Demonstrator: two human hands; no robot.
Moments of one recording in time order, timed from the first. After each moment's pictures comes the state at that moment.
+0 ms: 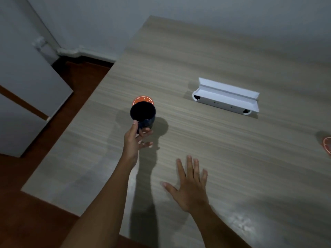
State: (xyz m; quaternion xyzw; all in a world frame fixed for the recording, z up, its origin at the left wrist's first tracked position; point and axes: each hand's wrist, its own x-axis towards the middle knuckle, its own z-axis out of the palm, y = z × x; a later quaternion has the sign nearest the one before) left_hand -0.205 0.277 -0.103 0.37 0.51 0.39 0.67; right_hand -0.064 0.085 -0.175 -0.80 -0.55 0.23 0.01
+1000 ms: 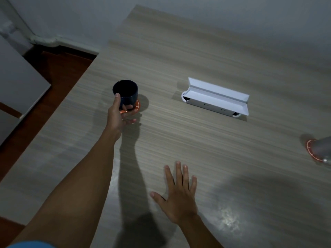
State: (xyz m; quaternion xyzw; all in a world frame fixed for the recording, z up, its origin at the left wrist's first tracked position) left_hand -0.174 0.386 -0.112 0.37 0.52 0.38 0.67; right_hand -0.064 0.085 -0.180 -0.80 -0.55 0.24 0.00
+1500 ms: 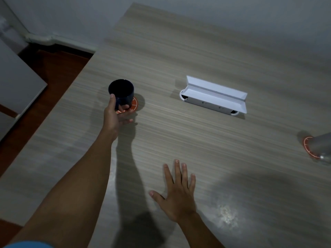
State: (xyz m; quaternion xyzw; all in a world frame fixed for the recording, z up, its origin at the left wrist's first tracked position) left_hand -0.180 0.388 -0.121 0.37 0.53 0.38 0.66; right_hand -0.063 0.086 -0.179 -0.80 -0.54 0.24 0.00
